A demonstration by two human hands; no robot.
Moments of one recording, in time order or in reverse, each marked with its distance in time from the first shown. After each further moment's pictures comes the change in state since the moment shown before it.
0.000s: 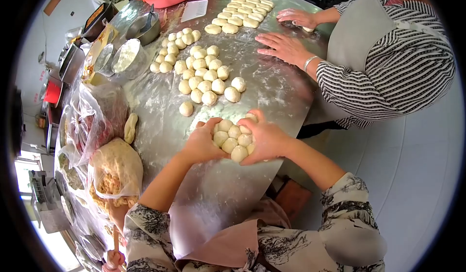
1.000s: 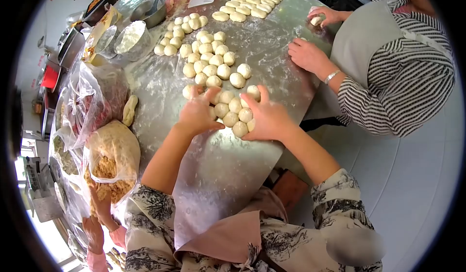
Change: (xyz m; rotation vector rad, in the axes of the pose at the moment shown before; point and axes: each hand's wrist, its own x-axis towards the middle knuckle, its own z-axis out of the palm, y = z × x) left_hand 0.018 -0.012 -0.014 0.252 0.197 0.017; right_hand 0.013 -0.015 -0.001 -0.284 0.095 0.136
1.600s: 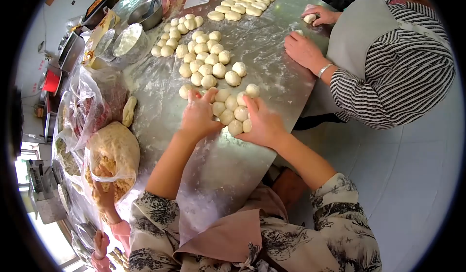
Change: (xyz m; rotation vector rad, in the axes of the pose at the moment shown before) left_hand -0.011 0.025 0.005 -0.070 0.069 -0.028; right_hand -0.014 0.009 0.038 0.144 0.262 -0.045
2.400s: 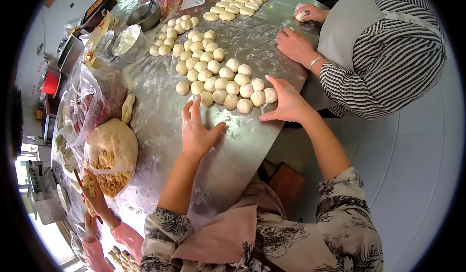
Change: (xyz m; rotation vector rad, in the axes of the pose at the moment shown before) left_hand -0.059 -0.004 0.043 -0.174 0.331 -0.002; right_hand -0.002 0.070 -0.062 0.113 -0.079 -0.069
